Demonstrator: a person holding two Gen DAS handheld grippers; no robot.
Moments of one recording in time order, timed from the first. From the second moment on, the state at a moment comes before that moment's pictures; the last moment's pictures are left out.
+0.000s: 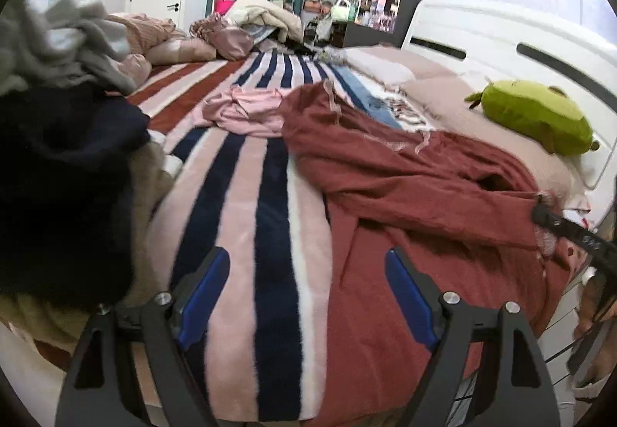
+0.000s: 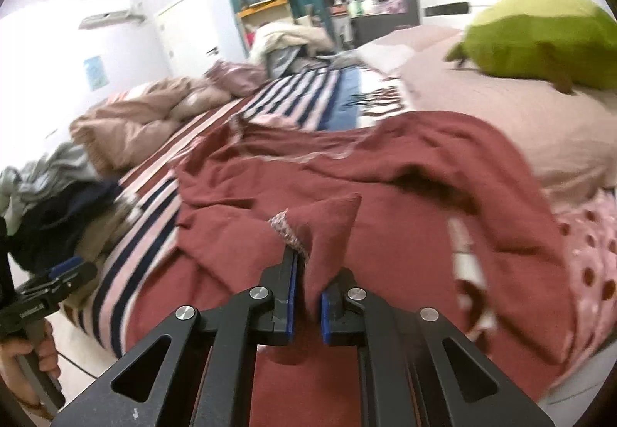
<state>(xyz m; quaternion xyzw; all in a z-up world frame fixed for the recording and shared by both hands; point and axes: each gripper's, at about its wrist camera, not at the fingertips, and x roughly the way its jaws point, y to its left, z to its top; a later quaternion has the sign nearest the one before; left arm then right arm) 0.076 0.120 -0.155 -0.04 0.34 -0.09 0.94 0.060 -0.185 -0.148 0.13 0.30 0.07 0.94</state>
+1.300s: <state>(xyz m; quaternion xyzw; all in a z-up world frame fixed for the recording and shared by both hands) 0.174 0.114 -0.184 -0.04 0.38 -0.07 0.92 0.051 -0.275 -0.155 0.09 0.34 0.01 0.94</state>
